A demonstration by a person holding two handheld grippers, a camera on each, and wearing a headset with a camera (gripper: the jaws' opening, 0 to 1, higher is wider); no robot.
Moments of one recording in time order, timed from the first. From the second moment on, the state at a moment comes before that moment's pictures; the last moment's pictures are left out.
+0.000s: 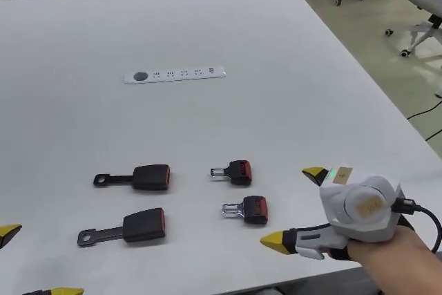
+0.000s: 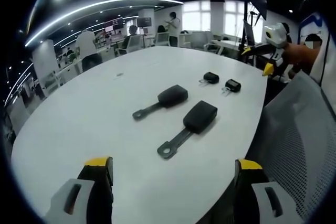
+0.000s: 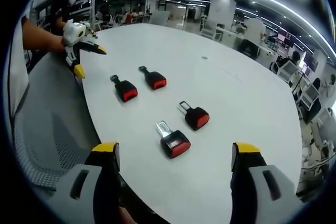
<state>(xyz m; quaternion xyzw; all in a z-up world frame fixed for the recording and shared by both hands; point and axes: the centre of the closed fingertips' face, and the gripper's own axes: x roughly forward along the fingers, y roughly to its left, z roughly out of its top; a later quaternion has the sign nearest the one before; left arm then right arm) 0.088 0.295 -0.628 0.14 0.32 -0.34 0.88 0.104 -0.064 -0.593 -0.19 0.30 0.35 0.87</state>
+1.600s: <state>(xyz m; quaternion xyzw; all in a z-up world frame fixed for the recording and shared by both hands) 0.124 0.191 -0.650 0.26 0.32 -0.50 0.76 0.128 -0.034 -0.647 -0.27 0.34 0.46 0.77</state>
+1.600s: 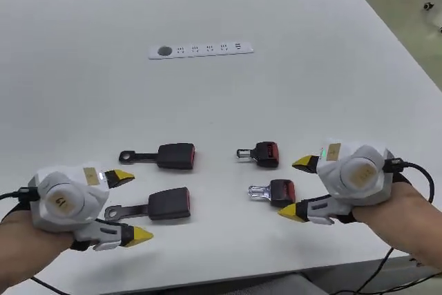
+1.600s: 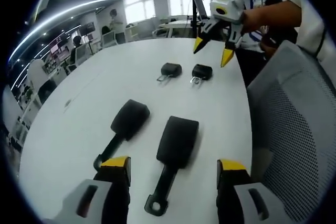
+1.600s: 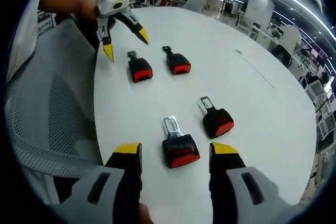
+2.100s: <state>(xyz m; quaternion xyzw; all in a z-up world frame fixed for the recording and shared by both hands) 0.128 0.181 -0.674 0.29 0.34 -0.54 0.71 0.135 -0.035 -0.681 -0.30 0.37 0.50 0.72</state>
